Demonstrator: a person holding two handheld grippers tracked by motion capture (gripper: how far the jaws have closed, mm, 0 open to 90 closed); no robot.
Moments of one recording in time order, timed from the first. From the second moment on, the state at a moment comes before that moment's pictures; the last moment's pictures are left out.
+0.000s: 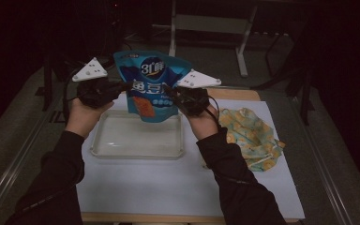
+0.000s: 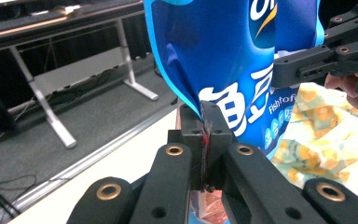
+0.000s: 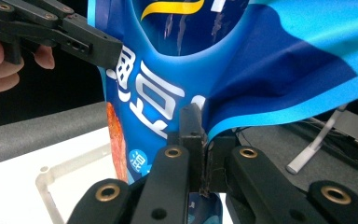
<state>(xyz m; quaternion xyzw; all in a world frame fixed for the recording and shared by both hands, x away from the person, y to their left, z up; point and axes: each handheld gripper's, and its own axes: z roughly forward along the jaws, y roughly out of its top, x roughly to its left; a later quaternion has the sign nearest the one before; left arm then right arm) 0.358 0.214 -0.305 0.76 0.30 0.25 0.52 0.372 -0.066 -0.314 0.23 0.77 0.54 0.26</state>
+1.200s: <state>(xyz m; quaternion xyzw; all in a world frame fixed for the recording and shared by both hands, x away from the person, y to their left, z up) 0.377 0.244 -0.399 0.76 0.35 0.22 0.50 0.389 -0.025 -0.399 0.26 0.79 0.50 0.23</state>
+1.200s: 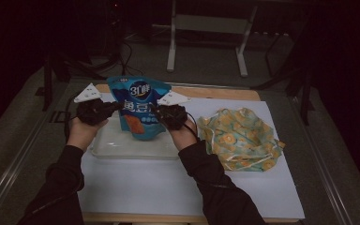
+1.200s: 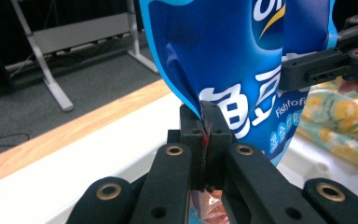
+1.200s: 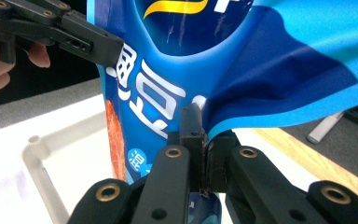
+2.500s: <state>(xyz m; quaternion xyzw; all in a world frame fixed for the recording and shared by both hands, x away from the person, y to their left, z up) 0.368 0.253 -0.442 0.76 0.35 0.18 0.51 0.397 -0.036 -0.436 0.25 0.80 0.52 0.16</state>
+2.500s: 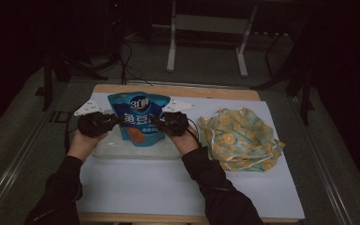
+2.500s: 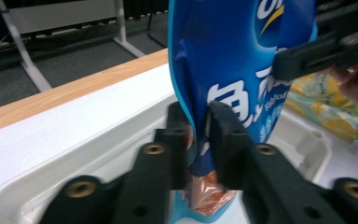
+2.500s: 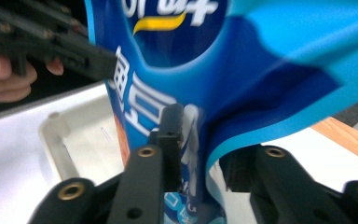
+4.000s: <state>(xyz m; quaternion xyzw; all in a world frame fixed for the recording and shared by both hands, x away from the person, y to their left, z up) 0.300 0.242 -0.449 0.74 0.37 0.19 0.53 0.360 -0.142 -0.403 0.26 0.80 0.51 0.19</state>
